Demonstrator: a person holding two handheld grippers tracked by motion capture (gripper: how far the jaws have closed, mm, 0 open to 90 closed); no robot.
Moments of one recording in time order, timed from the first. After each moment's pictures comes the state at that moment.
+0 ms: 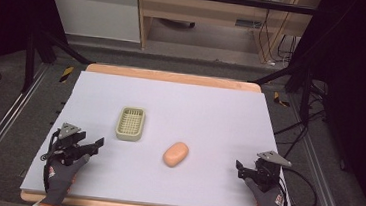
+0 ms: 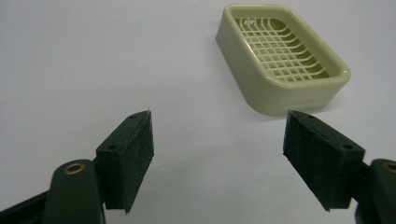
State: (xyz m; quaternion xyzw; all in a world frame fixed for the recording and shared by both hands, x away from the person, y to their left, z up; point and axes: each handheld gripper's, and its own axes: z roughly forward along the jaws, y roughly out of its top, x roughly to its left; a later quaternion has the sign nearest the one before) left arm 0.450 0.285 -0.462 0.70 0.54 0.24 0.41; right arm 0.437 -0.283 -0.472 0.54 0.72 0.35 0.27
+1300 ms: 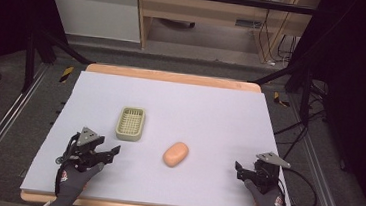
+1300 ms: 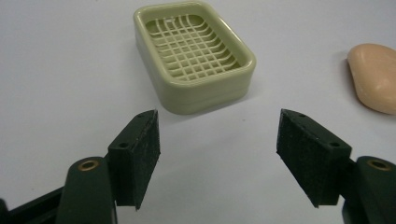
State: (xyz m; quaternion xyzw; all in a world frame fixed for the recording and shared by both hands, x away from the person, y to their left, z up) left arm 0.439 0.236 -0.451 0.75 0.47 0.21 0.41; right arm 0.433 -0.279 -0.472 0.55 0.71 0.35 0.27
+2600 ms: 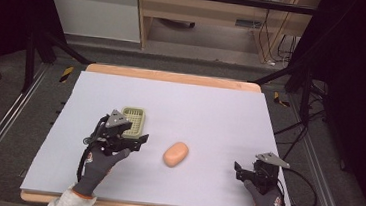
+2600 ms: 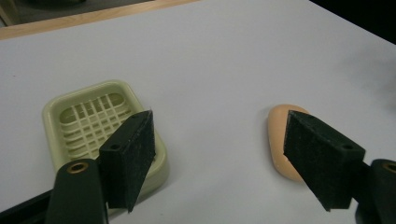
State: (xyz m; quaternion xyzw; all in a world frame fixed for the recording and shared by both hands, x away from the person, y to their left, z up) left arm 0.467 0.163 -0.404 0.78 0.41 0.18 0.44; right arm 0.432 -0.277 -0.471 0.55 0.71 0.35 0.27
